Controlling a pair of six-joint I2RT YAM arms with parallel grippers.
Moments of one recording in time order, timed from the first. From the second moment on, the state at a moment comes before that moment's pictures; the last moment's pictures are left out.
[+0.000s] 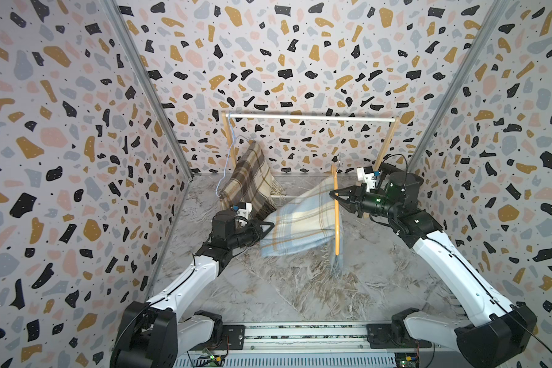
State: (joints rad) left arm -0.24 1.16 0.60 0.15 0.67 -0.92; right arm 0.37 1.20 1.21 -0.20 -0.73 1.12
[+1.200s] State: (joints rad) left arm -0.49 1.01 1.02 0.04 0.73 -0.75; right arm 0.34 1.27 1.43 -0.24 -0.69 1.14
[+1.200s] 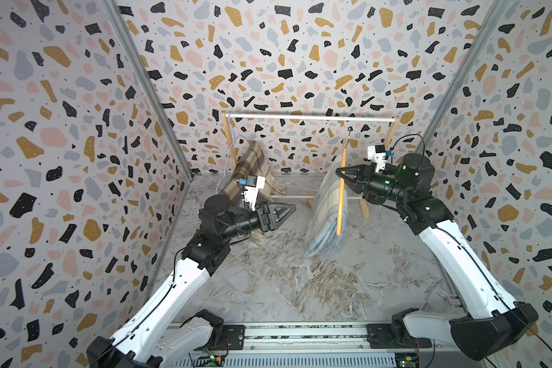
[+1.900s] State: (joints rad) left arm -0.75 1.43 1.43 -0.02 0.70 -0.65; right arm 0.34 1.24 1.35 -0.08 -0.65 1.26
